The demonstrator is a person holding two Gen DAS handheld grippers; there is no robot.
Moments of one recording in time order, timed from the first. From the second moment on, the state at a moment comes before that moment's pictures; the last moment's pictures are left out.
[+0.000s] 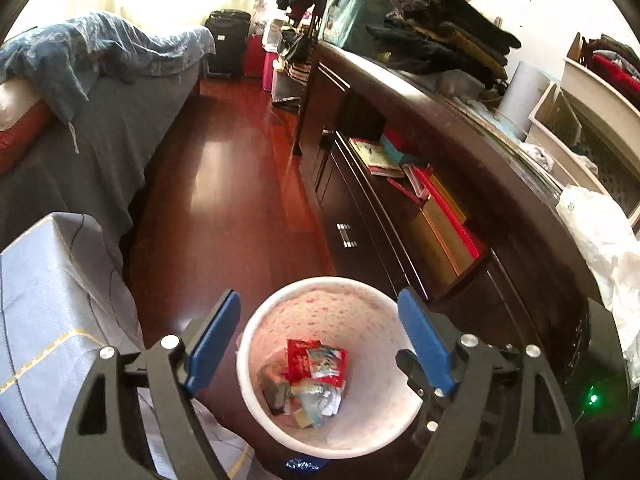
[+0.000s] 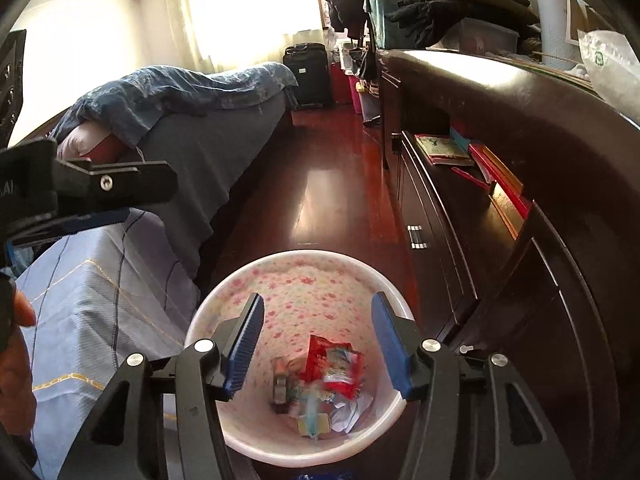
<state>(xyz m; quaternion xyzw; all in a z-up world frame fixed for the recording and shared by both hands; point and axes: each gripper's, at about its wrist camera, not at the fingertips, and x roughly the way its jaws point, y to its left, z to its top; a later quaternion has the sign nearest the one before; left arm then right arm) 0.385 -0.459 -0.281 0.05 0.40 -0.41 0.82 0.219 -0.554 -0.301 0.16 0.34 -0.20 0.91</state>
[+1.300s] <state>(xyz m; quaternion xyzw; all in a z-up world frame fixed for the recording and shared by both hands) 0.114 0.000 -0.034 -0.06 0.17 0.01 0.98 0.069 -0.188 -0.049 0.02 0.15 0.07 0.99</state>
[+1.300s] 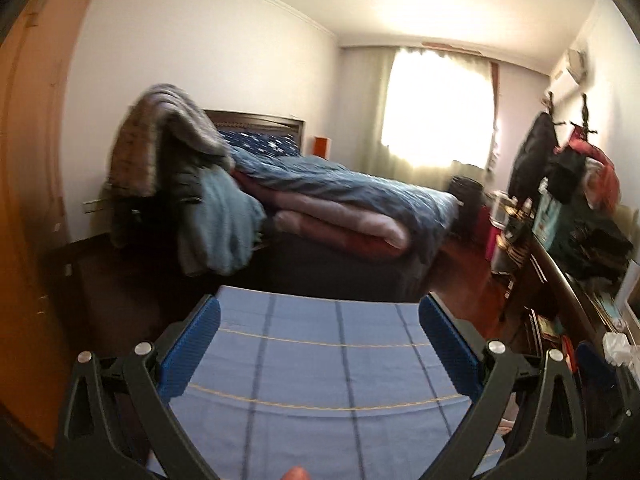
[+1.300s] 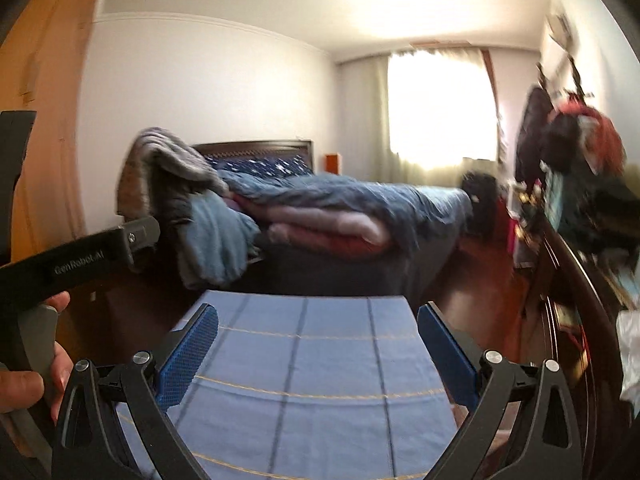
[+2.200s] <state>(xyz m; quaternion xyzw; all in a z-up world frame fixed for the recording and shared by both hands) -0.033 0.026 0.029 -0.04 0.06 0.00 1.00 -0.036 -0.177 0.017 0.02 0.07 0.00 1.00</state>
